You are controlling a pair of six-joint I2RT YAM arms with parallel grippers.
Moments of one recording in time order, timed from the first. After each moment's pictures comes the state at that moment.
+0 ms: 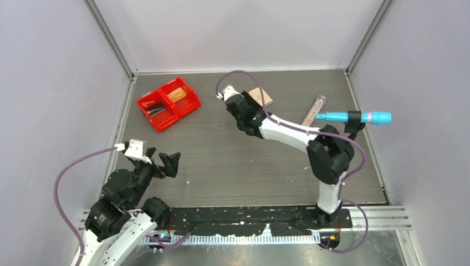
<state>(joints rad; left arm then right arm) -0.61 0.17 0.73 -0.69 -0.31 -0.21 0.83 1.83 1.38 -0.16 0.72 -0.32</state>
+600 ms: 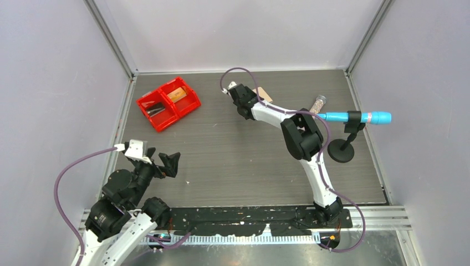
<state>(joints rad) -0.61 0.17 0.72 -0.69 -0.31 -0.21 0.63 2.29 1.77 -0.27 0.64 -0.47</state>
